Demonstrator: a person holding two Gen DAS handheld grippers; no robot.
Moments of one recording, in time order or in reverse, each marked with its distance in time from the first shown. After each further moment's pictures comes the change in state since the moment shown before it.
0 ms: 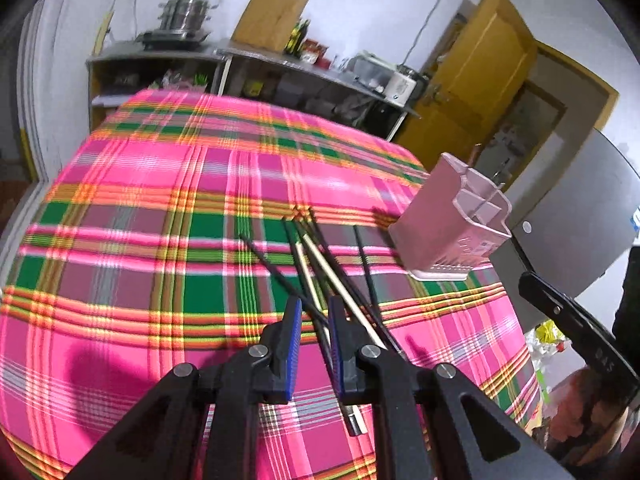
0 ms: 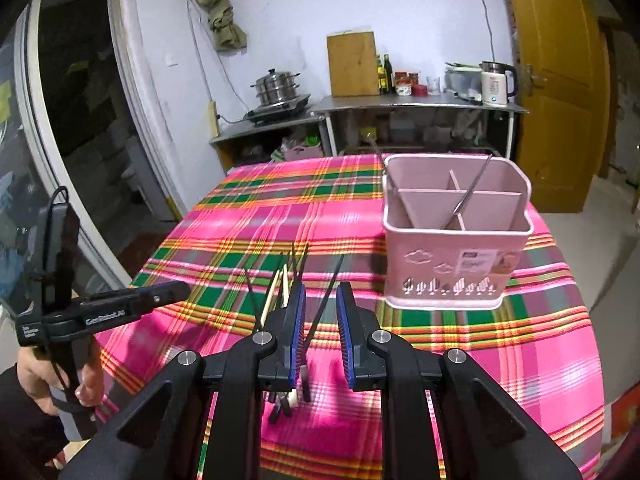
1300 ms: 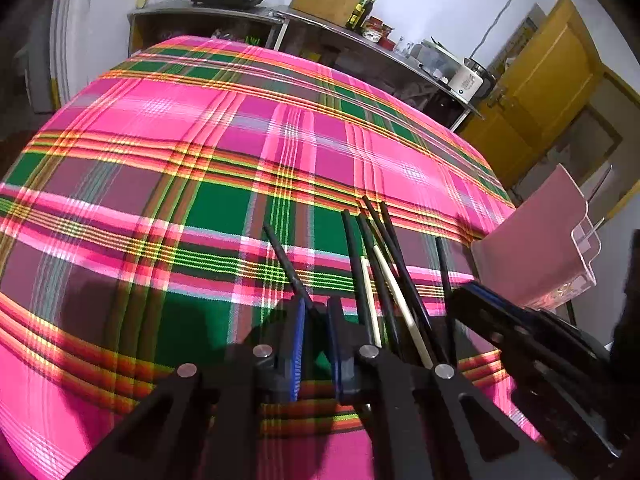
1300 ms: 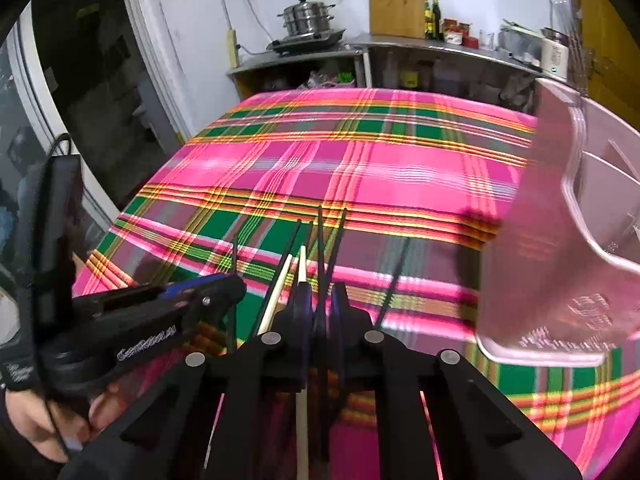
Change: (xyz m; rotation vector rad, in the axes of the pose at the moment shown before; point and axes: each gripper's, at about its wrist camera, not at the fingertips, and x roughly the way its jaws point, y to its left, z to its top) left arm 0.097 0.032 0.018 -0.157 0.057 0.129; right arm 0.165 0.025 0.012 -0.102 0.229 0.070
